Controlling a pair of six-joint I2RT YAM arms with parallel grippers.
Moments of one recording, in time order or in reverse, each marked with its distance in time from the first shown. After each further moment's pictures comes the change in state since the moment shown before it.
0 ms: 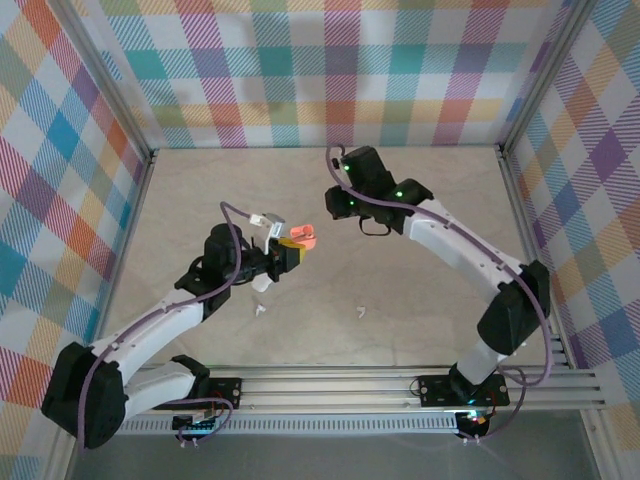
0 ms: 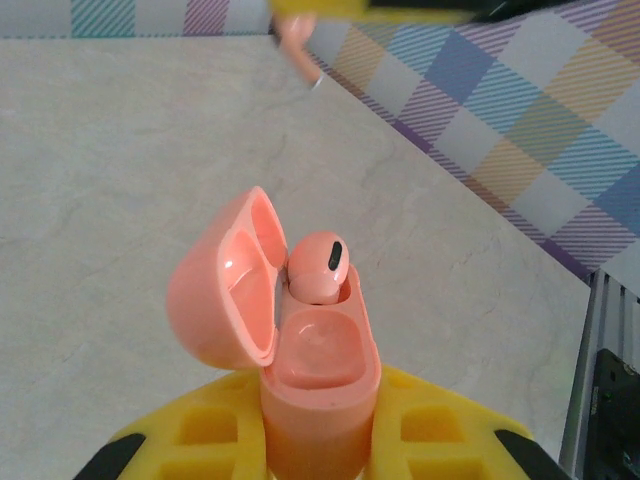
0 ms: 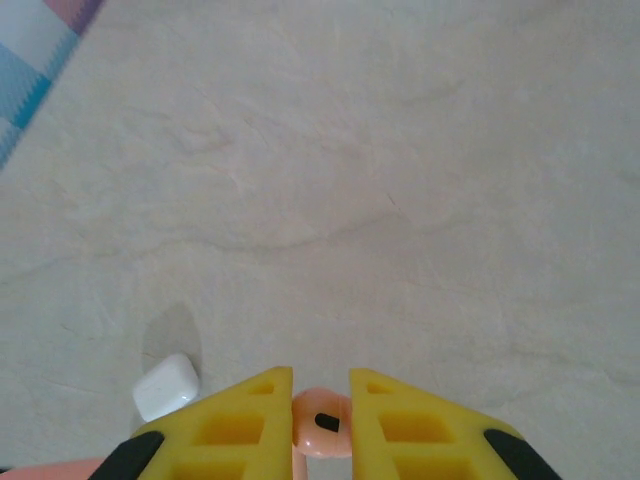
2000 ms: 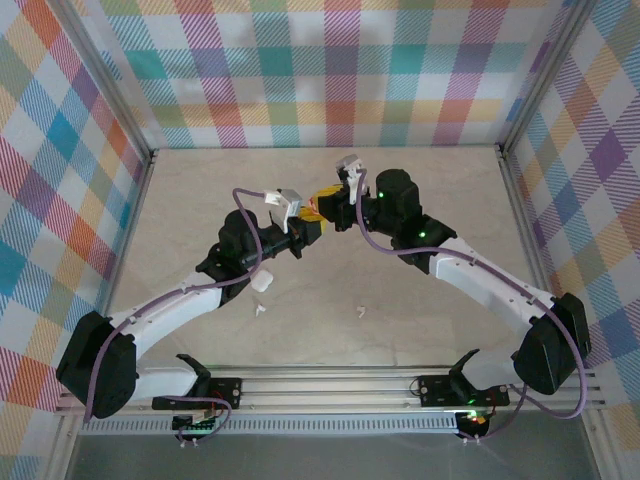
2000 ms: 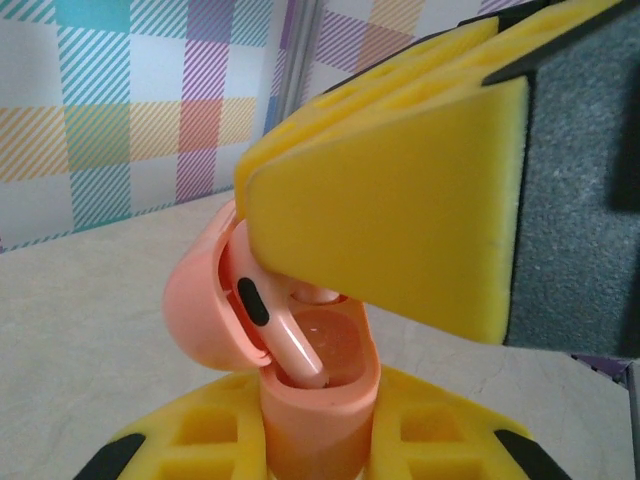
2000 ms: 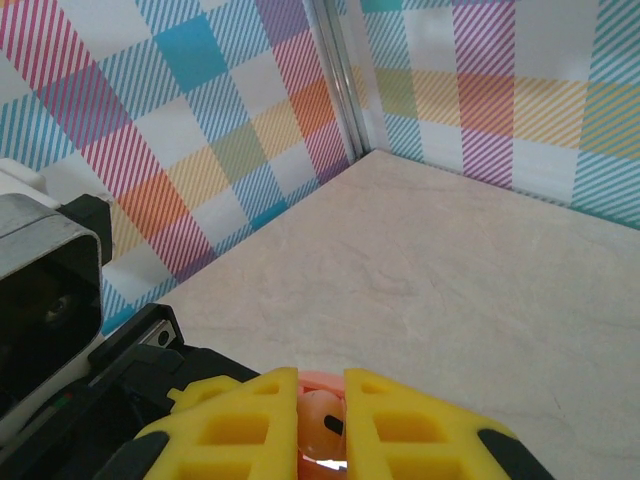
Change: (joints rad) left arm -0.106 0.148 0.136 0.291 -0.134 0.025; right arm -0.001 -0.244 -0.420 0.664 -0.314 -0.148
